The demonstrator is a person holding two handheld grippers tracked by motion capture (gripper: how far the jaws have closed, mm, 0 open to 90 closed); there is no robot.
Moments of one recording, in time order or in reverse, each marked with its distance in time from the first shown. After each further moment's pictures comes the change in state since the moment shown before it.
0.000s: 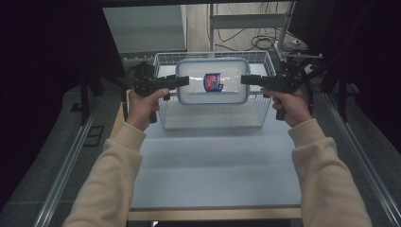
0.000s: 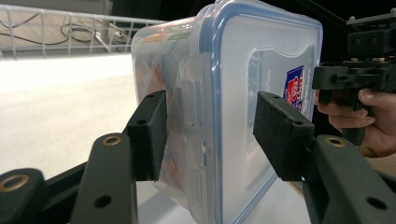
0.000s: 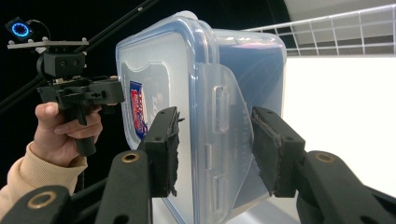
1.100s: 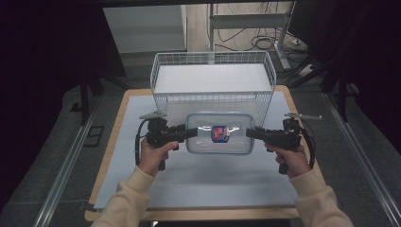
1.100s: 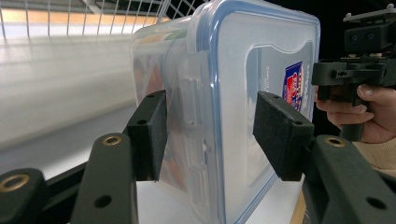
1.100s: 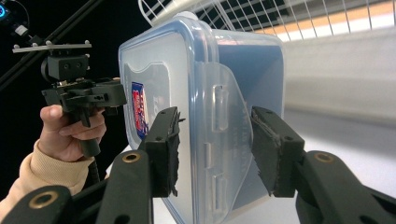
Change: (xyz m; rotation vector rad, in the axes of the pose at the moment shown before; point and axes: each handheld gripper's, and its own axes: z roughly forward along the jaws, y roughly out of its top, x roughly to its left) left arm -0.011 -0.135 0.010 0.092 -0.061 -0.052; right arm -0.005 -0.145 -0.029 0.029 -0.042 0.121
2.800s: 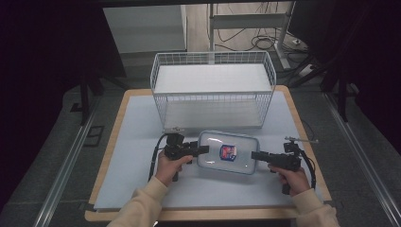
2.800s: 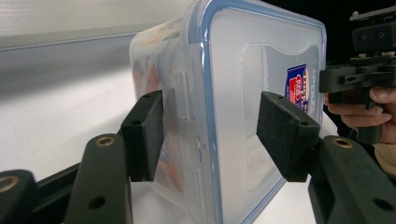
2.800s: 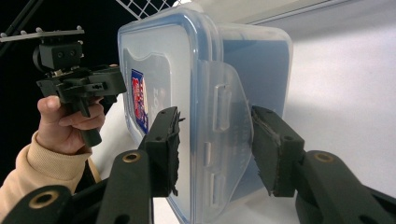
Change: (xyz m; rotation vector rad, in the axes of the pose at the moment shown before) left arm 0.026 -0.065 0.064 0.130 -0.020 -0.055; right arm -0.056 -0.076 -0.004 0.090 -0.058 0.170
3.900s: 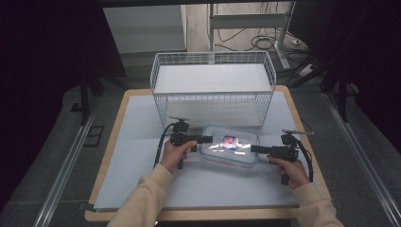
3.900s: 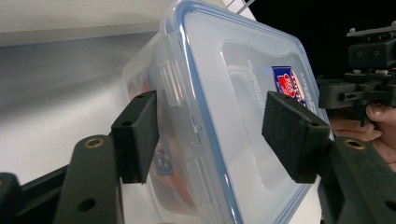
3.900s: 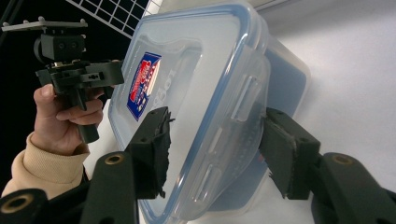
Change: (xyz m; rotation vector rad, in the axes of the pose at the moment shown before) left arm 0.034 0.030 0.033 0.099 -0.045 -0.157; right arm -0.024 0.023 0.014 0.067 -0.033 0.126
